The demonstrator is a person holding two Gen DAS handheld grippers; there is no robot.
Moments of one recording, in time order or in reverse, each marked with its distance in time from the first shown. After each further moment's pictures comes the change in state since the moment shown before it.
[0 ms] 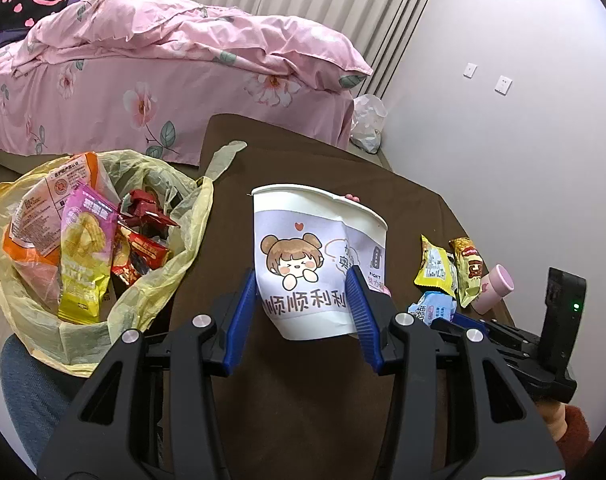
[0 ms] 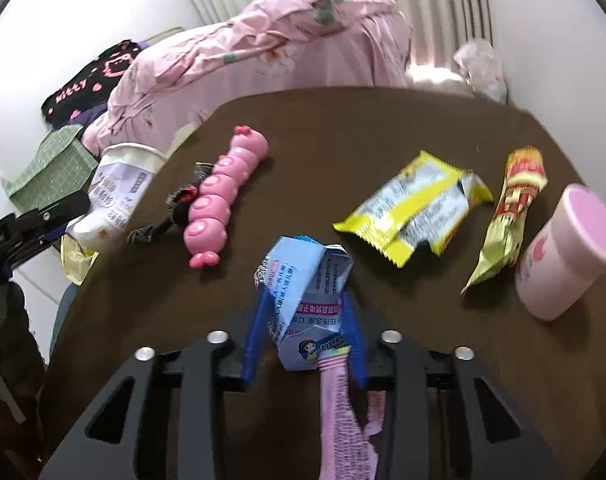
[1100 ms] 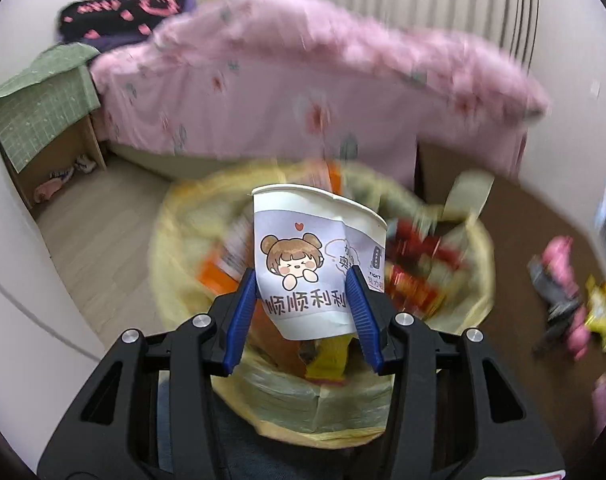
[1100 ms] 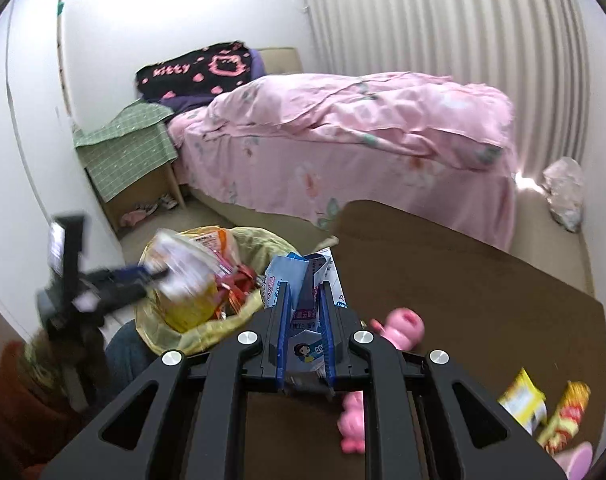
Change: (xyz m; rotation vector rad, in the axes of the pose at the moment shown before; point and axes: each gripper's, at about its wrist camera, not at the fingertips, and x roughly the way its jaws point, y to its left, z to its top) left arm 0.006 0.135 0.009 -0.084 -0.002 0.508; right arm 0.003 0.132 0.122 -0.341 -0.129 0.210
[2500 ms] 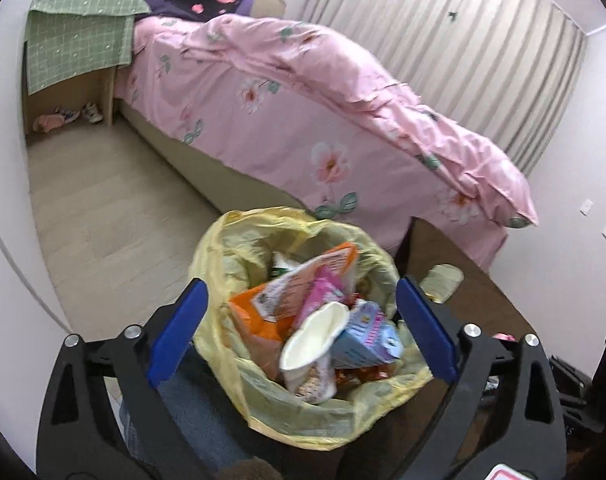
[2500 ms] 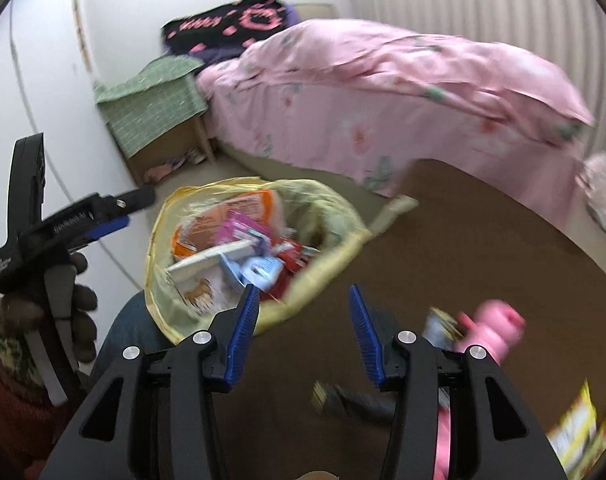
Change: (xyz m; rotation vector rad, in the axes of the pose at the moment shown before) left arm -0.059 0.057 0.014 -0.329 -0.157 -0.152; right arm 0.036 0.019 -0.032 0.011 0.122 0.045
